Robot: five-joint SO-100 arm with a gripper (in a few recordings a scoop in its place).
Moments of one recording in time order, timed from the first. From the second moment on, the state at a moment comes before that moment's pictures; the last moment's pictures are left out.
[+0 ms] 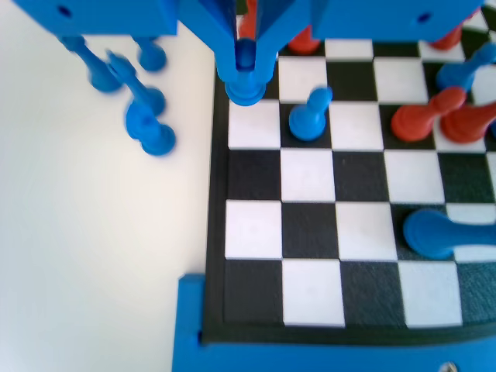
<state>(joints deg) -22.1 74.9 110.5 48.7 -69.0</state>
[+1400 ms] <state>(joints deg) -23.4 77.8 113.7 48.8 -66.4</state>
